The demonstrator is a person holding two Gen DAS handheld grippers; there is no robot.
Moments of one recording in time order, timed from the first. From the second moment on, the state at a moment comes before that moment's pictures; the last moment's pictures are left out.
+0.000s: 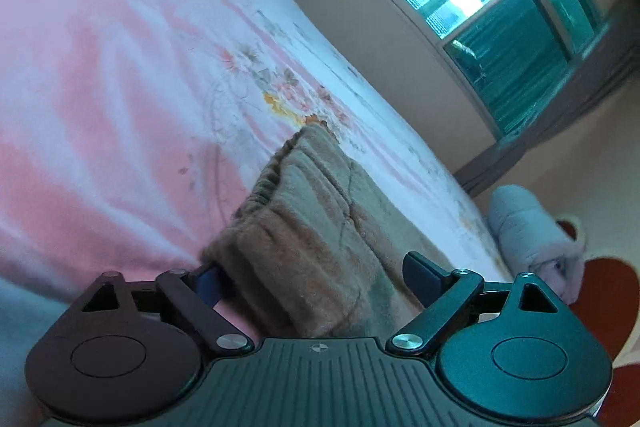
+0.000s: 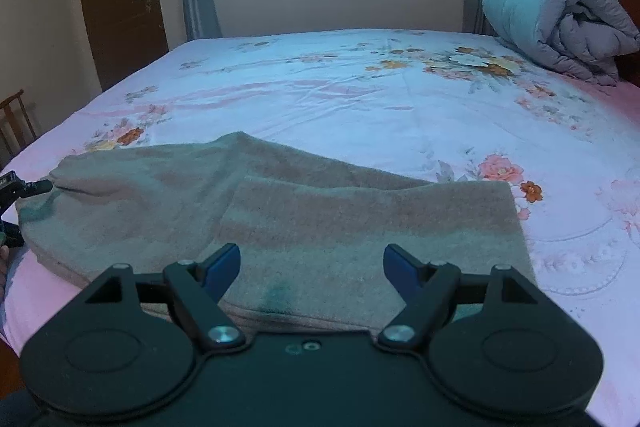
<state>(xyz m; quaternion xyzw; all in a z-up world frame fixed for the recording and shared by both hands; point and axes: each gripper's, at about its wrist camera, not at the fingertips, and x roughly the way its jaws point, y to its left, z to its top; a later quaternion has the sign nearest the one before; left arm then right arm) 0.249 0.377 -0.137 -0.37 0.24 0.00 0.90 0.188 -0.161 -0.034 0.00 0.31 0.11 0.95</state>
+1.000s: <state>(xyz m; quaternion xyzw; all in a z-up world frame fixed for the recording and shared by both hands) 0.233 0.227 0.081 -0.27 0.18 -0.14 0.94 0.155 -0.177 -0.026 0.07 0.20 0.14 0.97</state>
